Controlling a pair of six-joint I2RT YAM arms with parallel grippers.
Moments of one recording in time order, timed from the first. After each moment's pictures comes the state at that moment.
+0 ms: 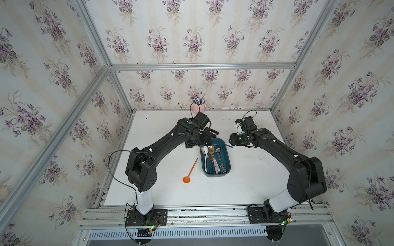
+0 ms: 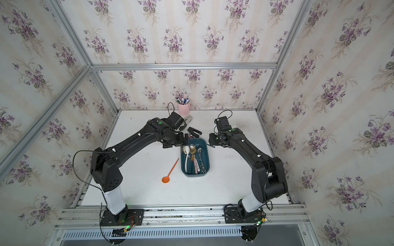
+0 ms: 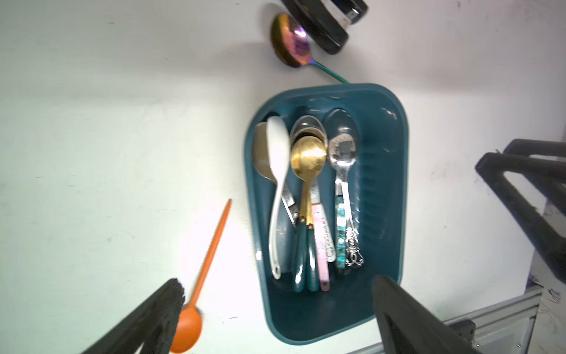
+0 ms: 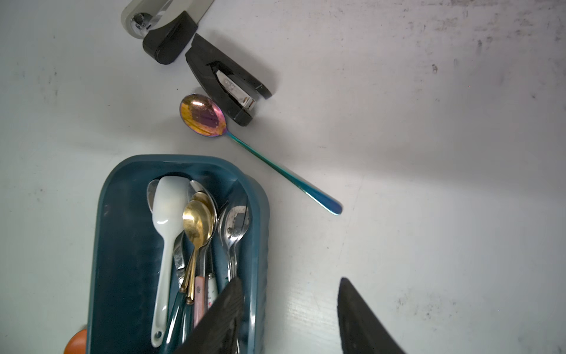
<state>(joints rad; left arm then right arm) -0.63 1.83 1.69 -1.06 0.04 -0.69 0.34 1.61 1.20 -0.64 -0.09 0.24</state>
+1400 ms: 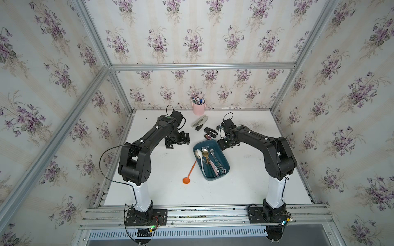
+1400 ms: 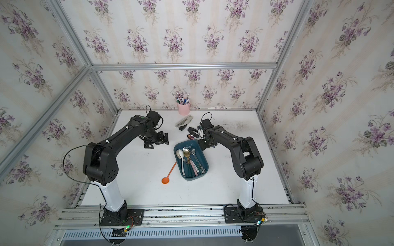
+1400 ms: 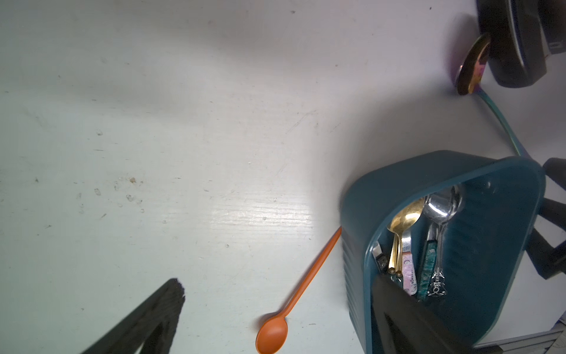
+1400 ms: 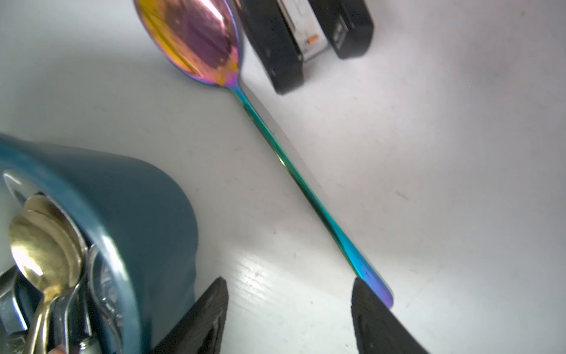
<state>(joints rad) -0.33 1.88 1.58 -1.10 0.15 -0.51 0.46 1.96 1.38 -0.64 -0.02 -0.06</state>
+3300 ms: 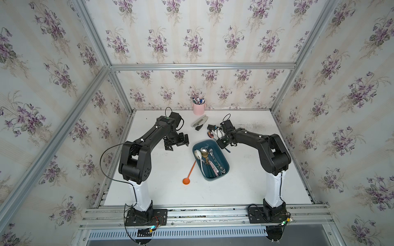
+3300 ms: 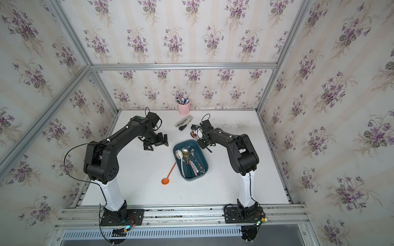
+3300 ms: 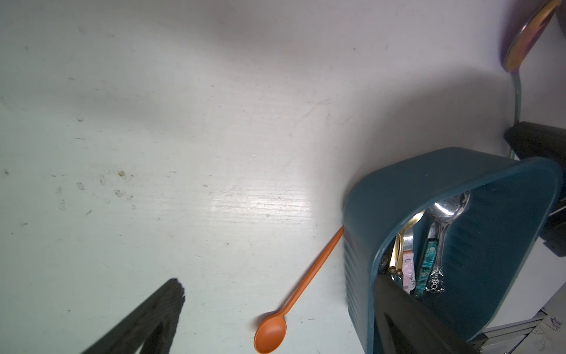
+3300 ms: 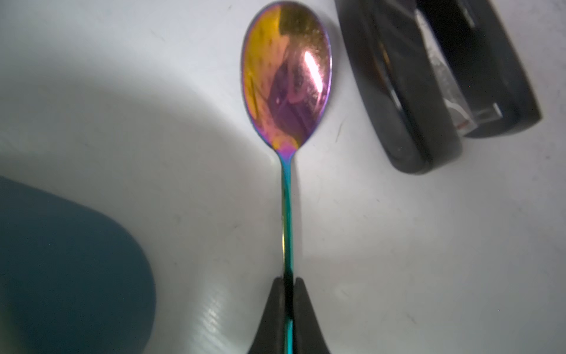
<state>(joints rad) -0.30 1.89 1.55 -1.10 0.20 -0.52 0.44 2.04 1.33 -0.44 -0.07 -0.29</state>
